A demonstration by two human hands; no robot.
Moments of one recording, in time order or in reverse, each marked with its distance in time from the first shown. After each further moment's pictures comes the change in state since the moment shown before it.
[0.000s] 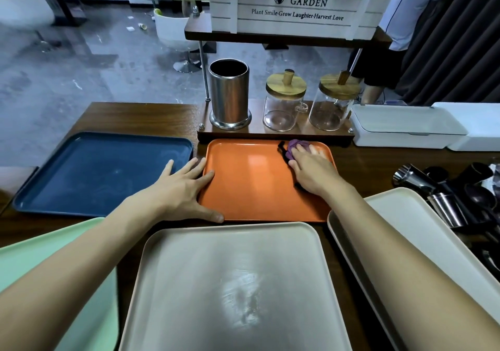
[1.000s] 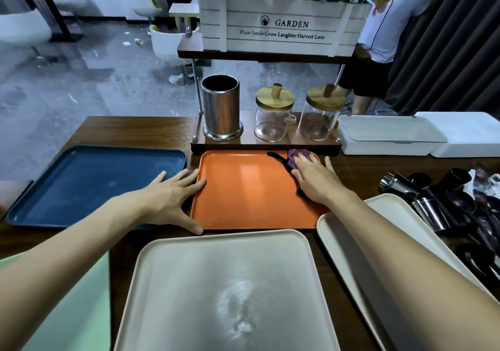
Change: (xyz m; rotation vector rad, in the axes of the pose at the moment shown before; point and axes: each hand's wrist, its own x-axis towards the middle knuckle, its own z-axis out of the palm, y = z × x) left_hand 0.003 -0.020 -0.008 -0.022 -0.082 0.065; right_hand -0.006 0.030 -0.001 0.000 0.031 0.005
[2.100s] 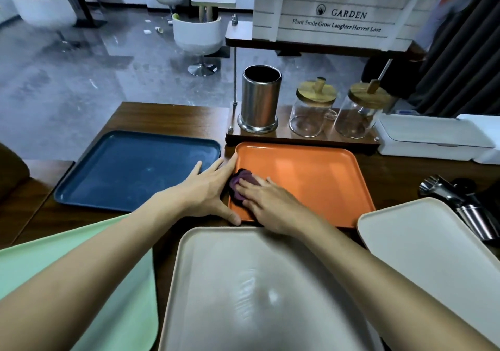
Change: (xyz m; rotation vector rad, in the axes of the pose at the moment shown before) left_hand -0.004 -0.001 0.014 -0.207 0.204 0.079; right_hand -0.032 -0.160 0.038 0.086 -0.189 -0.467
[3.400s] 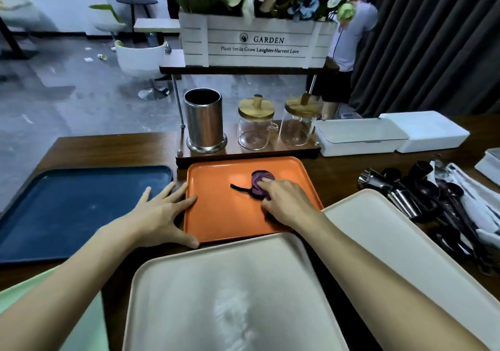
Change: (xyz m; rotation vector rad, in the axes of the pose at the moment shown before) left_hand 0.008 -0.003 -0.005 0.212 -0.147 -0.061; right_hand -0.061 0.064 -0.041 -0.063 0.247 0.485
